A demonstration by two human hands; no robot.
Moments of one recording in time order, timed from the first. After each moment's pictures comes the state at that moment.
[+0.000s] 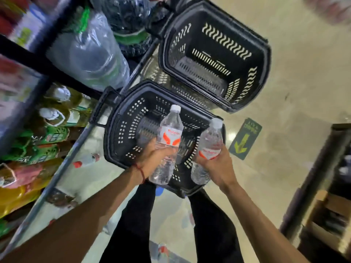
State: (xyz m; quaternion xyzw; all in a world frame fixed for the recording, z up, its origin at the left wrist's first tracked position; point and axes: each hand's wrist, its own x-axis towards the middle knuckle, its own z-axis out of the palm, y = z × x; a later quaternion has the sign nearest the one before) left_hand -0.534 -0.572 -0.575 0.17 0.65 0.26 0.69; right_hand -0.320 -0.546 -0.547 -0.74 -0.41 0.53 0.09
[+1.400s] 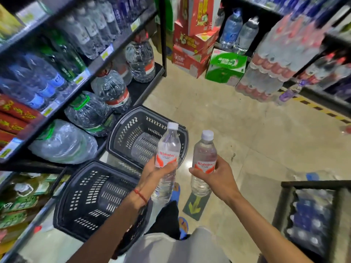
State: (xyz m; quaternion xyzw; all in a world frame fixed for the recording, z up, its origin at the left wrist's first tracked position) left_hand -0.211 -0.340 -0.309 0.23 0.60 0.44 0.63; right_hand 0.000 -0.294 -0.304 -0.61 -0.48 0.58 0.24
